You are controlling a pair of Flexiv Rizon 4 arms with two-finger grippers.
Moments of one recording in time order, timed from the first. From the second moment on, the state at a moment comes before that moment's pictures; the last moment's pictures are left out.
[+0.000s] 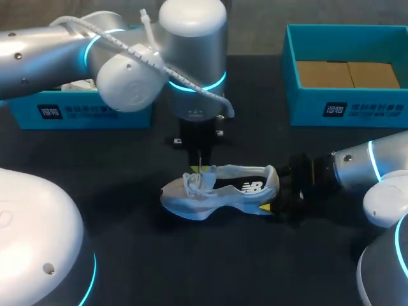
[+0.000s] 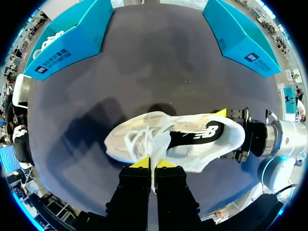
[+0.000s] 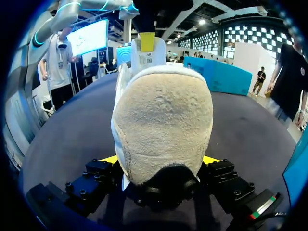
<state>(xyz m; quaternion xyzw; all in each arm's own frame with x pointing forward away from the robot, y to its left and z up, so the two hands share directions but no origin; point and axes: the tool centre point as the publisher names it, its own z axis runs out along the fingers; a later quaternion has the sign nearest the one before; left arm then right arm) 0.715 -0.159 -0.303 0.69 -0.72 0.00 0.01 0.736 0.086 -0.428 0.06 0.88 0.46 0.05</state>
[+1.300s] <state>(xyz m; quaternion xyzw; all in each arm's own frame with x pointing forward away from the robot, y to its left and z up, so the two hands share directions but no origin) 0.707 -0.093 -0.365 0.70 -0.71 -0.06 0.02 0.736 0.086 -0.427 0.06 0.88 0.46 0.05</state>
